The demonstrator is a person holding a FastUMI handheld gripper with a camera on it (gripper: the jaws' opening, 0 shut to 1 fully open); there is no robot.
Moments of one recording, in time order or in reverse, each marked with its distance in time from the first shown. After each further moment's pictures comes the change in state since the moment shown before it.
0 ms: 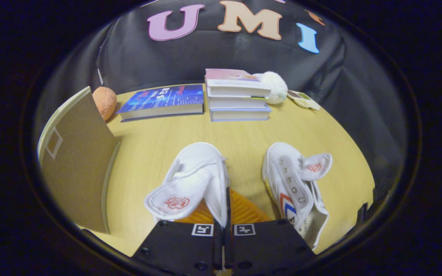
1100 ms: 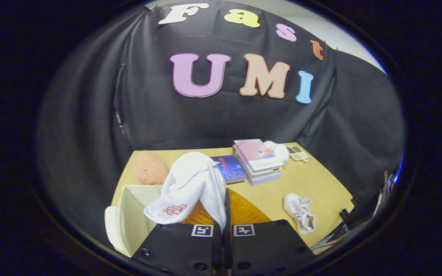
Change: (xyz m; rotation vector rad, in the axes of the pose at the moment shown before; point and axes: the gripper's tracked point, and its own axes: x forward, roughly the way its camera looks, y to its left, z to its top) arm -0.184 0.216 0.158 0.089 -0.229 -0.005
